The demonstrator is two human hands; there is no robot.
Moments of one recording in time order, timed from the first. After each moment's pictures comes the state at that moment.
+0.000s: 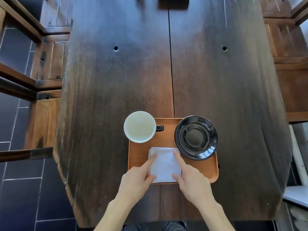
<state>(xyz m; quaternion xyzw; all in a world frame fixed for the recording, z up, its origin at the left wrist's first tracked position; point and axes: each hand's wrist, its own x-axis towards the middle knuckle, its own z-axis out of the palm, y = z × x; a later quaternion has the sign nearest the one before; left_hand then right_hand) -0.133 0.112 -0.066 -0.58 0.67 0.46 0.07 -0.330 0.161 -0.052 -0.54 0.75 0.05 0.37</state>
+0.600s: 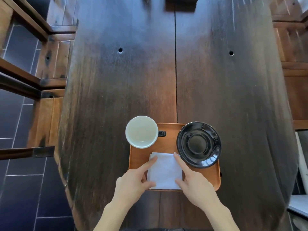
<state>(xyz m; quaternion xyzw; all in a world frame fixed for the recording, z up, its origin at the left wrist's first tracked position) -0.131 0.095 -0.050 -0.60 0.64 0.47 0.11 -0.343 0.140 -0.044 -0.53 0.72 0.07 0.45</state>
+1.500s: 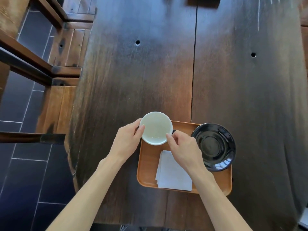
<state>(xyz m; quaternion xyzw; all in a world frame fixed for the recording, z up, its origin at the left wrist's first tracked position) -0.097 0.000 -0.044 -0.63 0.63 0.43 -0.15 -0.284 0.042 -0.033 -0.52 0.77 -0.10 0.36</state>
